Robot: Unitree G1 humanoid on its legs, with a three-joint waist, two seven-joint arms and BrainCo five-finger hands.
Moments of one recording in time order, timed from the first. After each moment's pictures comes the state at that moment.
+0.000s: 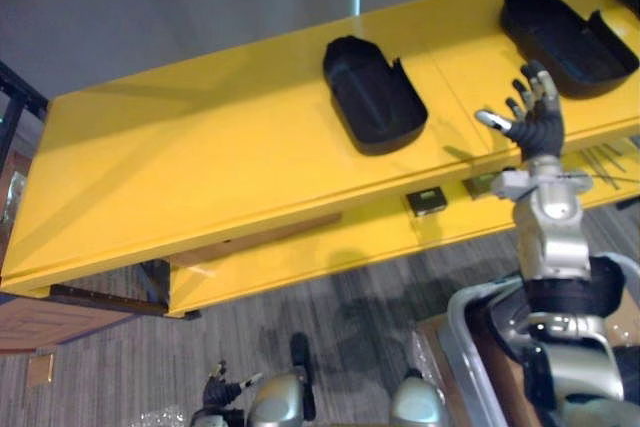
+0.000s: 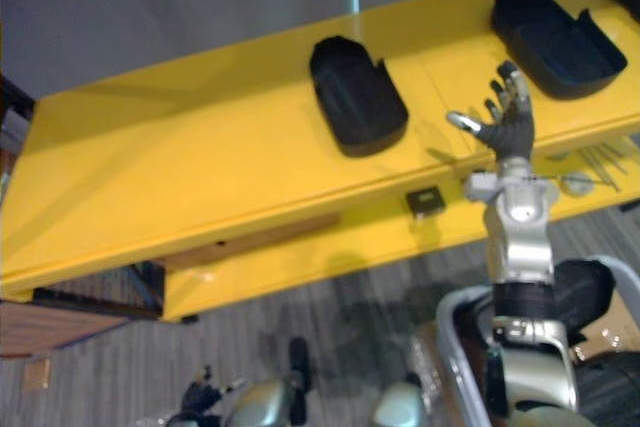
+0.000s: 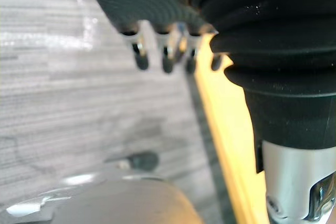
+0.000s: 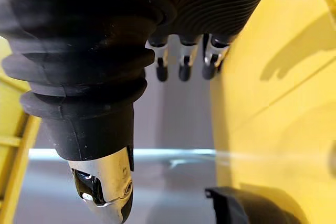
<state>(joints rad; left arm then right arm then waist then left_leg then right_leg) 0.16 0.14 -0.07 0.87 -0.16 -0.13 0.21 -0.60 -0.48 -0.18 0.39 0.31 -0.09 0.03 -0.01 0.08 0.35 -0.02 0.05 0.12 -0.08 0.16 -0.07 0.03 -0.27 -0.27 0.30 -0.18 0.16</state>
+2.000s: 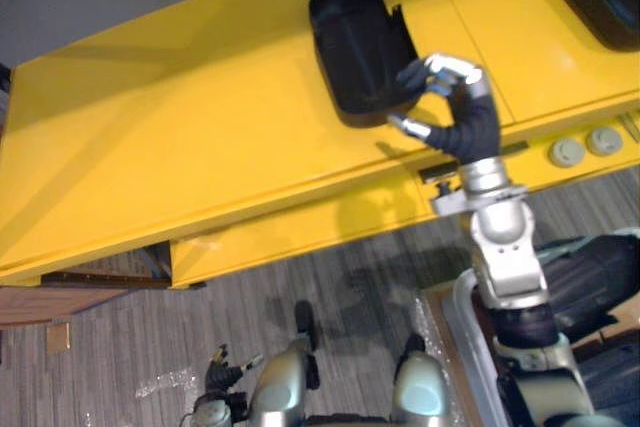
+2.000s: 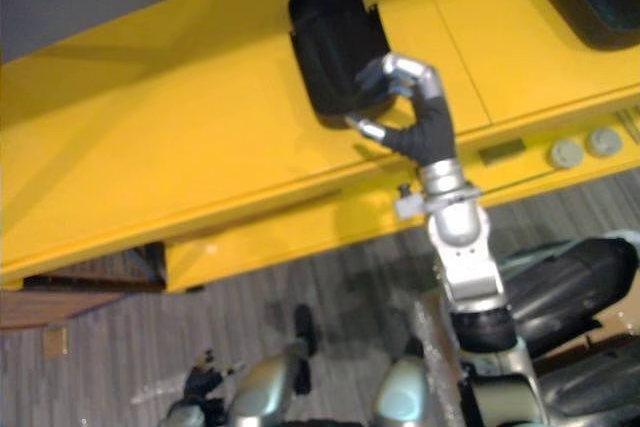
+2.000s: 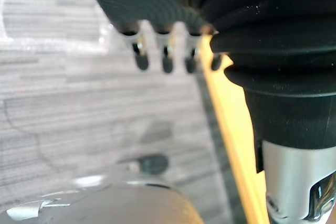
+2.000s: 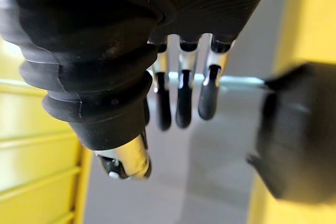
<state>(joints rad) 0.12 0.13 -0.06 0.87 -0.20 -0.15 0.24 -0.45 -0.30 0.13 -0.15 0.04 -0.15 0.01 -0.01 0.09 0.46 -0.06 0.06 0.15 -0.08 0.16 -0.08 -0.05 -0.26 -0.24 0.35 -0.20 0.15</state>
